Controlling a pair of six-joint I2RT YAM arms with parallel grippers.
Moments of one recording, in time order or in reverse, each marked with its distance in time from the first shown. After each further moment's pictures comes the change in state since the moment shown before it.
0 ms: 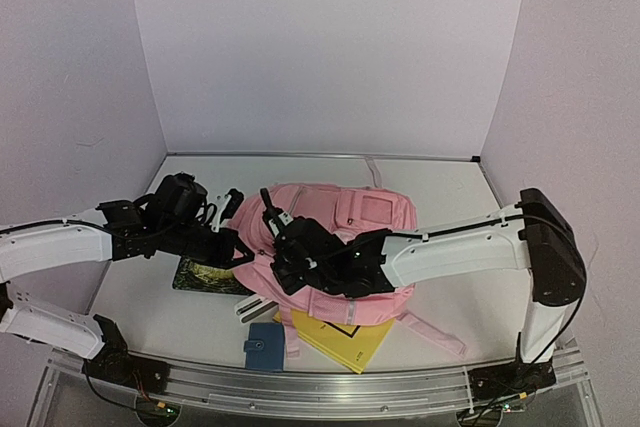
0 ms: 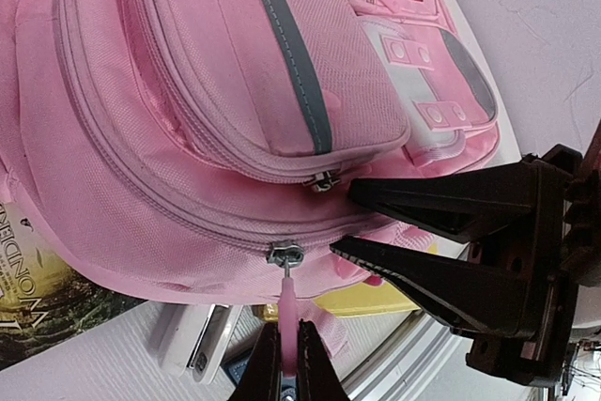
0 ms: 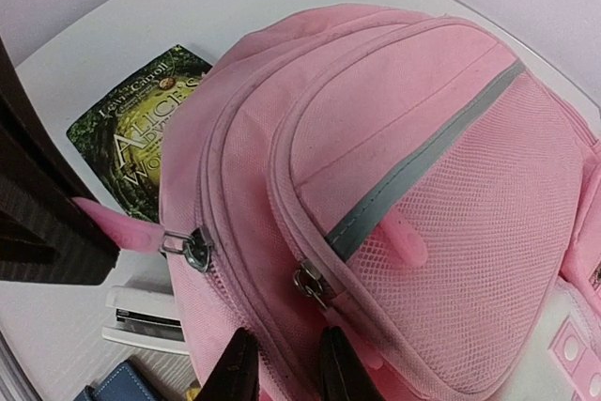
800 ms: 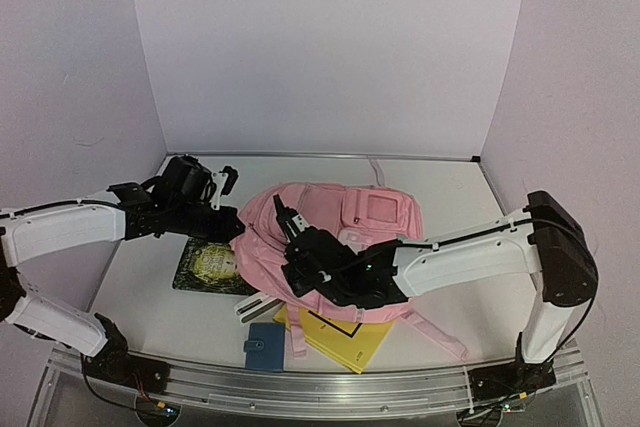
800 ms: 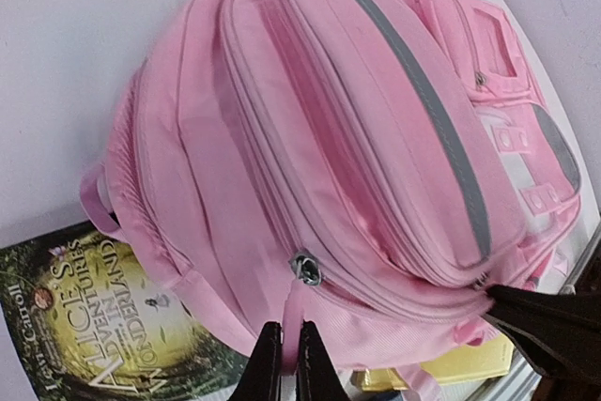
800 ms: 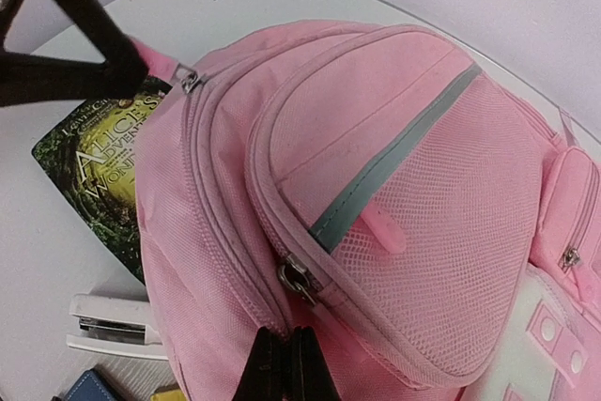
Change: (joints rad) left arm 0.098 0.110 0.101 -0.006 -0.199 0.134; right arm 0.016 -0.056 -0.123 0.101 0.131 0.007
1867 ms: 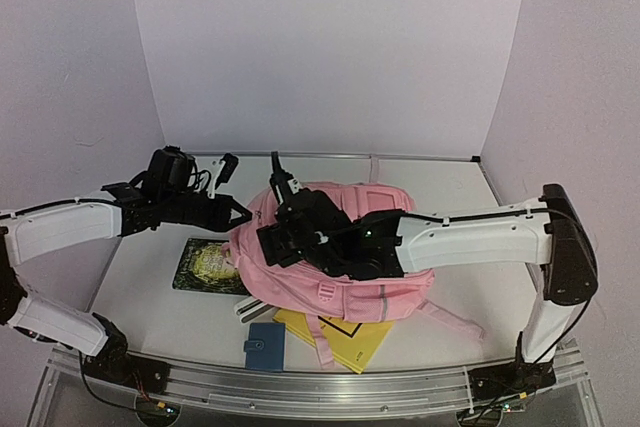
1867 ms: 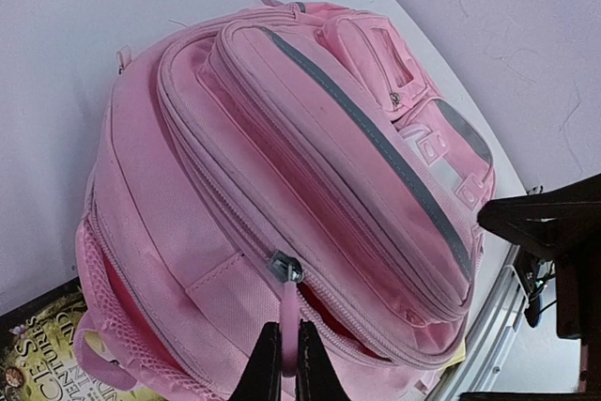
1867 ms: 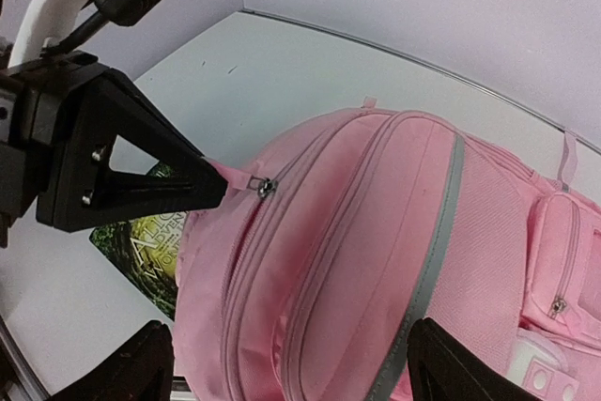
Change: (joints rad) left arm 0.127 0.002 -0.032 0.196 0.327 0.107; right arm -0.015 -0.022 0.196 -0.116 -0.029 0.059
